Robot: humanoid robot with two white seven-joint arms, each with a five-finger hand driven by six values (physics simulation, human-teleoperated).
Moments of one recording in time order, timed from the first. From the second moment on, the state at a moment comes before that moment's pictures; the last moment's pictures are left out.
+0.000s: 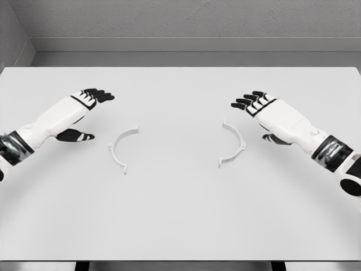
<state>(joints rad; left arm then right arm) -0.37 0.74 -0.51 -1.33 -0.45 -0.61 0.04 -0.21 -0.64 0.31 -1.66 0.74 -0.40 0.17</state>
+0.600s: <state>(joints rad) -0.37 0.71 -0.55 -1.31 -0.49 -0.61 0.04 -0.26 -0.61 0.39 -1.57 0.76 -0.40 0.17</state>
